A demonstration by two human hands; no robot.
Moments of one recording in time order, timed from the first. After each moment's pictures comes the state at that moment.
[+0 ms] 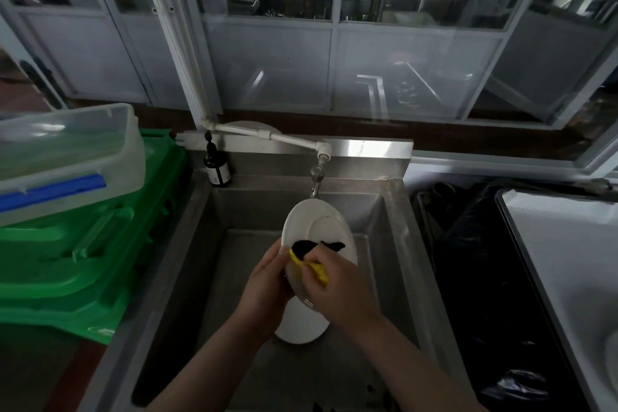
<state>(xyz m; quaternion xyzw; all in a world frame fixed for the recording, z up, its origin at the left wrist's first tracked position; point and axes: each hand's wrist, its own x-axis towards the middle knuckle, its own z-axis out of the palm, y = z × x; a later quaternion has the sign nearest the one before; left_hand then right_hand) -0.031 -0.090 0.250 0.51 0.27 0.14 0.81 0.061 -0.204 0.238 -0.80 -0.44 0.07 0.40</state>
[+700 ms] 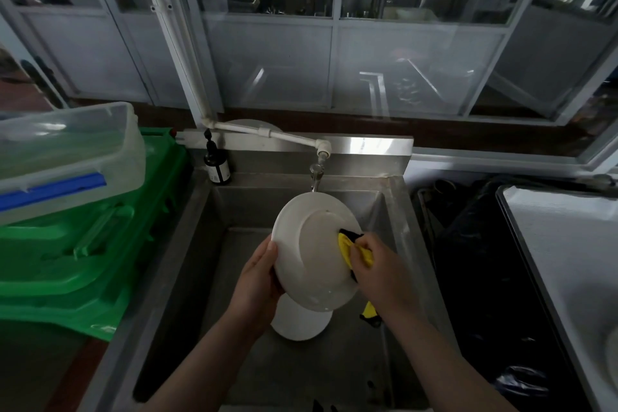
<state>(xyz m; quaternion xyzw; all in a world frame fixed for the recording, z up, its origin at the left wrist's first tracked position) -0.036 -0.089 0.252 0.51 0.27 0.19 0.79 0.110 -0.240 0.224 -0.87 -0.28 0.06 0.40</state>
